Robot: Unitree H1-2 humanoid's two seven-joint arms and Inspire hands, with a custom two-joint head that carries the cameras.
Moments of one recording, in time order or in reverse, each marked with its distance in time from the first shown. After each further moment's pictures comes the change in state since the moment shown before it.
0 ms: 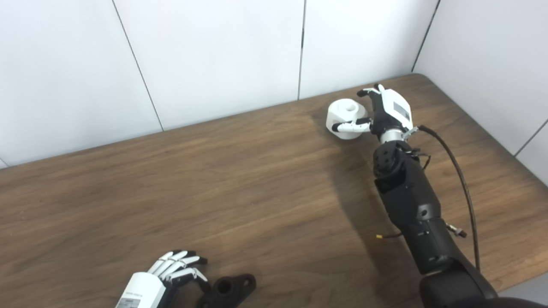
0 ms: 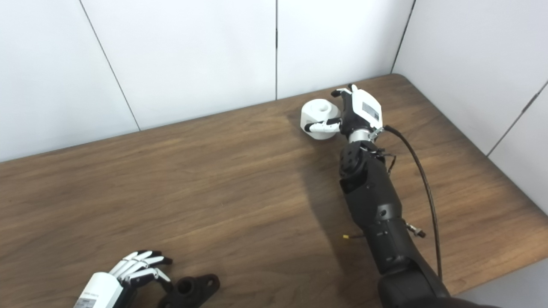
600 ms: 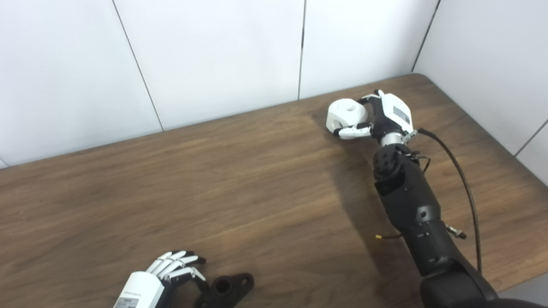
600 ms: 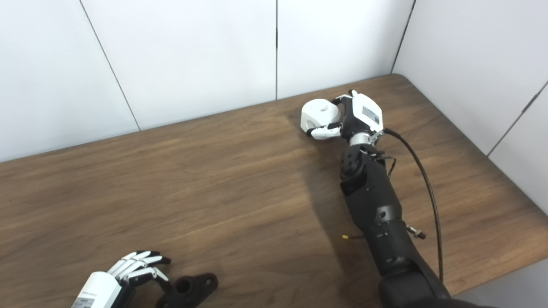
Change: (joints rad) left arm 0.001 0.000 0.006 -0.014 -0.002 0.011 -0.010; right arm 0.011 0.000 0.007 0.019 -0.002 0.000 -0.001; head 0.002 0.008
